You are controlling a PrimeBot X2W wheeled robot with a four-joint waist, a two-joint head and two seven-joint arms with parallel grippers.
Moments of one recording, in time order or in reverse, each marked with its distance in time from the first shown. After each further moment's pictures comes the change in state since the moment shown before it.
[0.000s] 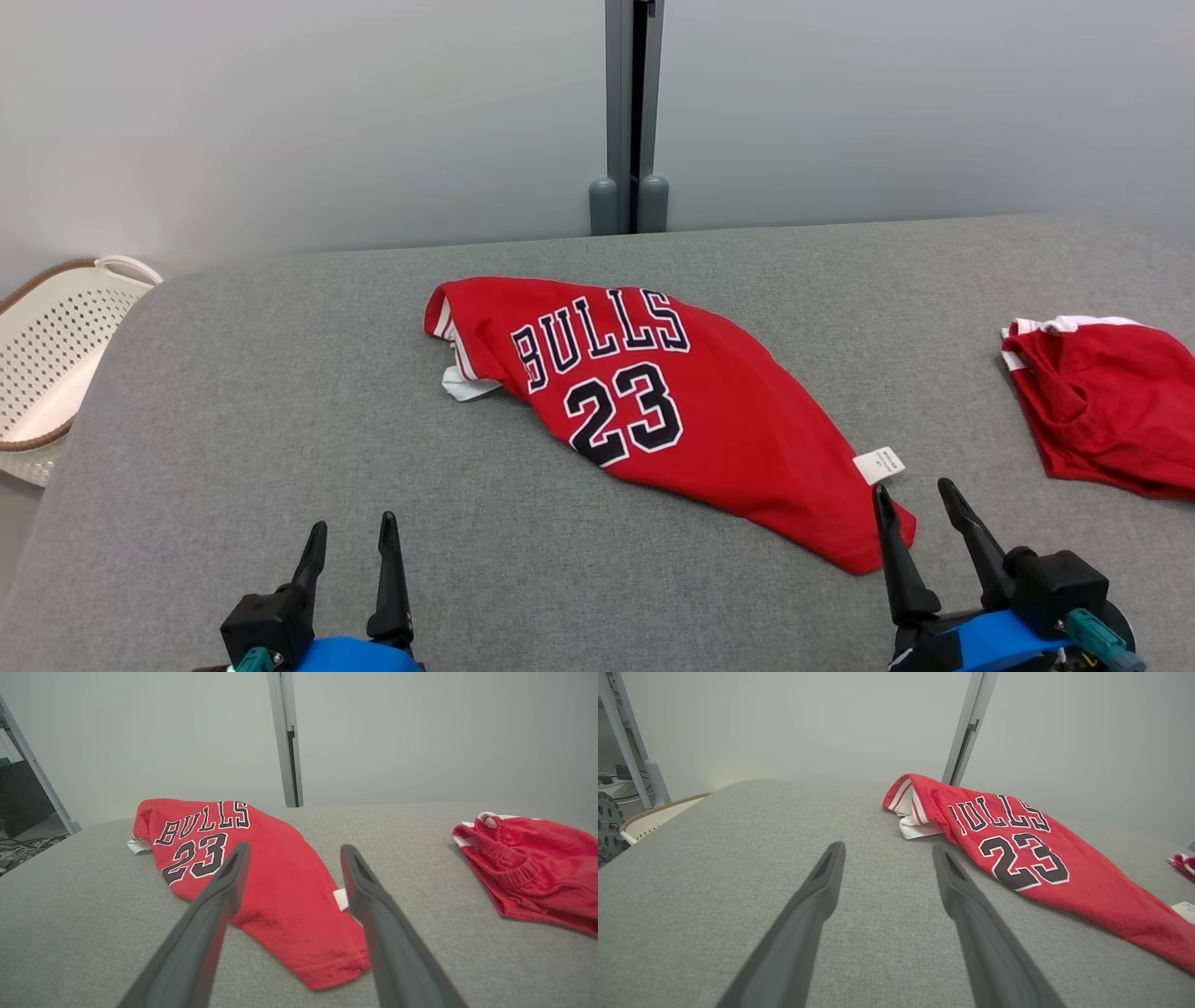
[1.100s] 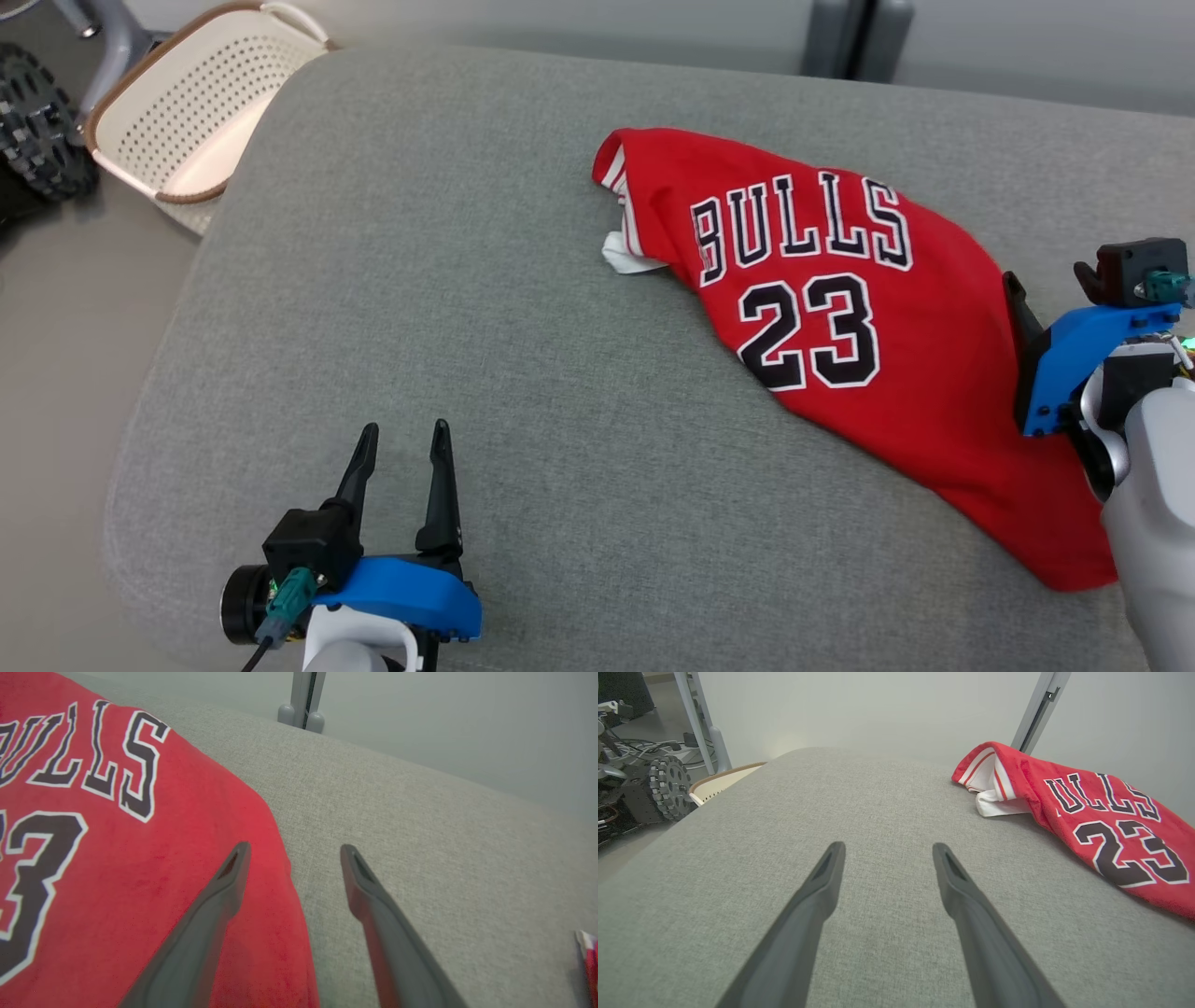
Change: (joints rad) left arm -0.127 -0.045 -0.042 -0.020 0.038 -0.026 0.000; right arm -0.632 -0.212 -0.084 0.510 -0.170 0.000 0.297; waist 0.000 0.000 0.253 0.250
